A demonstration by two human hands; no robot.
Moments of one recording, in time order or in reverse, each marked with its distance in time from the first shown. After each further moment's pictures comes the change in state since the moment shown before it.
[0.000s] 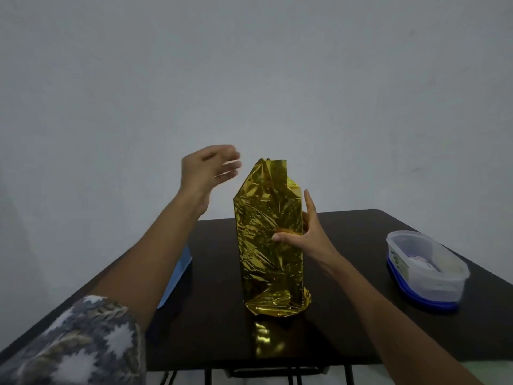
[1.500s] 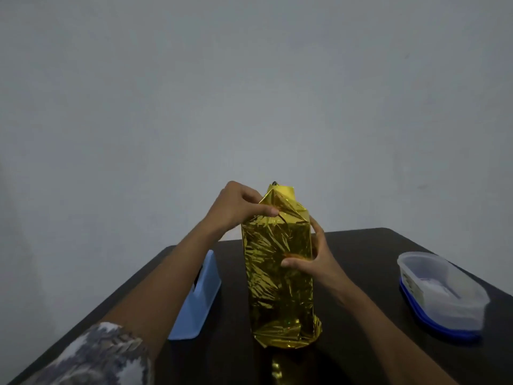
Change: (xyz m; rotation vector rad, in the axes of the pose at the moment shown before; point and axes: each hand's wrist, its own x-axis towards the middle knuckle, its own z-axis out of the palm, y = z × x) left_hand -0.003 0.000 0.022 0.572 -0.332 0.042; right_hand 0.001 0.001 -0.004 0.059 -0.036 -0.017
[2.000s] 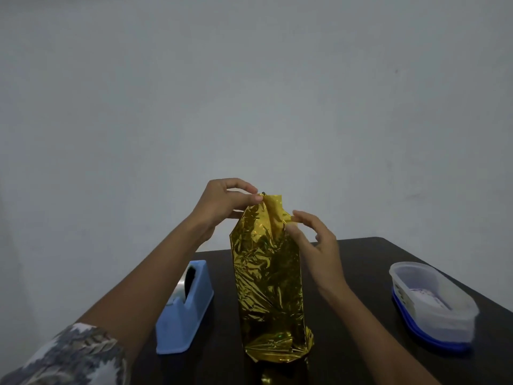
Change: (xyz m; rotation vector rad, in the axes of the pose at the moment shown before) left_hand 0.010 0.013 -0.010 -0.272 0.071 -0.049; right_hand -0.004 -0.041 0.010 -0.081 0.358 -0.292
